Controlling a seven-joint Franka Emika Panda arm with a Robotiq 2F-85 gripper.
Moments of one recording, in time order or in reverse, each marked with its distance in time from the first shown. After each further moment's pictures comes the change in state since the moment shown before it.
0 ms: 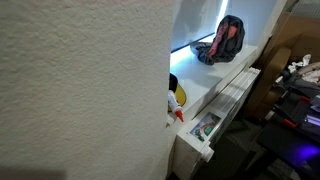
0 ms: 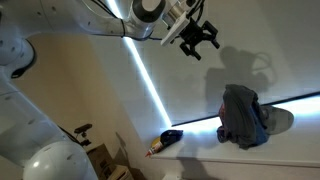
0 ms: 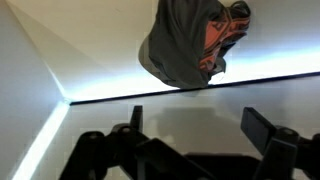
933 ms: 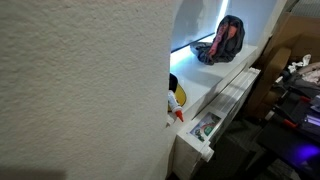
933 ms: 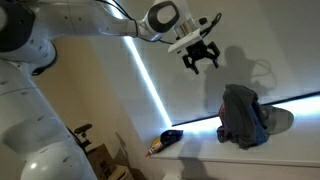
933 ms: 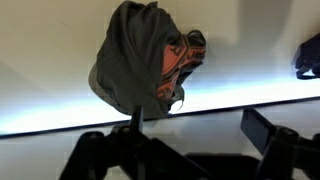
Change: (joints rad) arm -0.053 0.161 0.055 0.067 0.220 -0.145 -0.200
